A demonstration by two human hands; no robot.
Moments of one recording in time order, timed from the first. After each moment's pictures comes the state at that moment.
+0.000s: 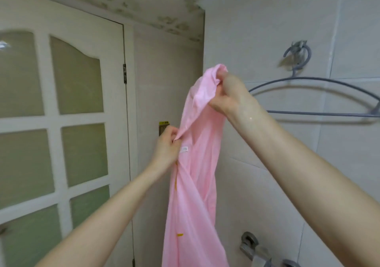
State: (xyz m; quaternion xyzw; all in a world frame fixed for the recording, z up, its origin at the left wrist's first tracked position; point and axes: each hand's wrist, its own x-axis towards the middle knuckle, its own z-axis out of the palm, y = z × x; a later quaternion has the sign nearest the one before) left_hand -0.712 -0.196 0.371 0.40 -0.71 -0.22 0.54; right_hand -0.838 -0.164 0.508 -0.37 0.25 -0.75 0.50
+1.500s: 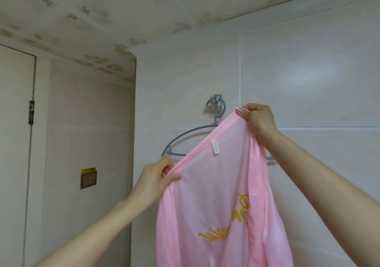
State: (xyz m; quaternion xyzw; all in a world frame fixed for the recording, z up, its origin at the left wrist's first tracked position) left_hand -0.842 -0.226 0.409 0.14 -0.84 -0.12 0.51; right_hand -1.060 -0.071 0.541 -0.43 0.55 -0.71 -0.09
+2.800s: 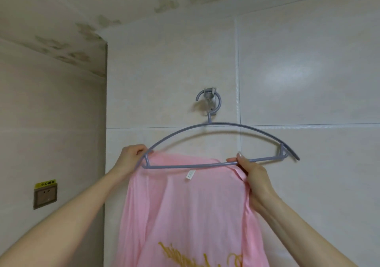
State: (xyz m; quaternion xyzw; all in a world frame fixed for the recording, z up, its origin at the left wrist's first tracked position) left_hand -0.919 -0.400 0.452 0.16 -0.84 -0.18 0.48; right_hand -1.075 -0.118 0.422 -0.32 0.47 -0.81 0.11
